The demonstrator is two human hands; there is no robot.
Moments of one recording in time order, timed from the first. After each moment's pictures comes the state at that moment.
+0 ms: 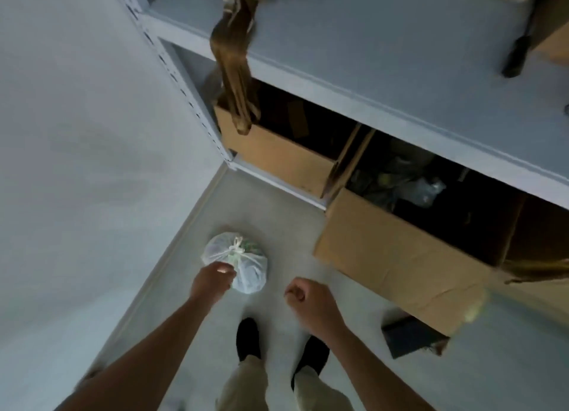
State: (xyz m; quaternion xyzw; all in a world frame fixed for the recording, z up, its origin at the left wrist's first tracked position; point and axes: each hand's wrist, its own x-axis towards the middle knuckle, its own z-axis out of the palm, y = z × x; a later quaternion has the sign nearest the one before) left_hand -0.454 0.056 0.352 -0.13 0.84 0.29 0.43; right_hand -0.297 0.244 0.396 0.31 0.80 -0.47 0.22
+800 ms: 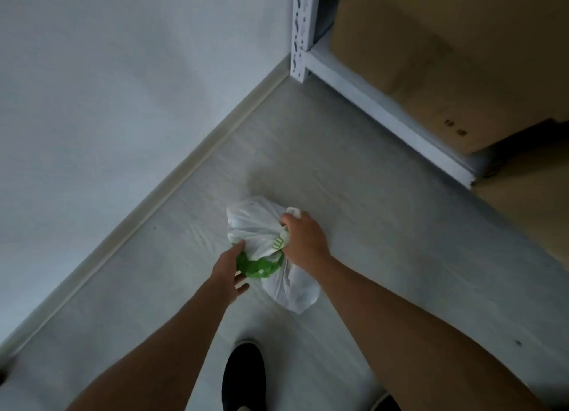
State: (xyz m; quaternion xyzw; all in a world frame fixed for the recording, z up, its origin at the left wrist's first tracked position) left_hand -0.501 -0.086 -0.126 -0.48 0.55 0.54 0.41; right_hand -0.495 0.086 -0.120 0.14 0.92 -0.26 0.26
